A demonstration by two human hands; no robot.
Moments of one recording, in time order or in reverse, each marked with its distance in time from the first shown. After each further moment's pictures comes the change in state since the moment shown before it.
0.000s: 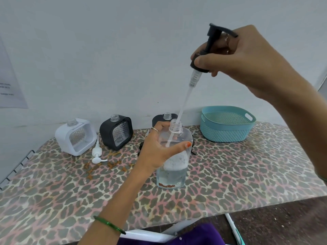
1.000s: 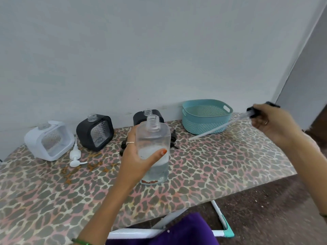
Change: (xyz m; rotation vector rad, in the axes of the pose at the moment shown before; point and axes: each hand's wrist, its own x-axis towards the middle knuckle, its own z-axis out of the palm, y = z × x) left_hand -0.031 -0.021 0.002 0.133 0.047 0.079; right_hand -0.105 0.185 -0.069 0.615 0.536 0.806
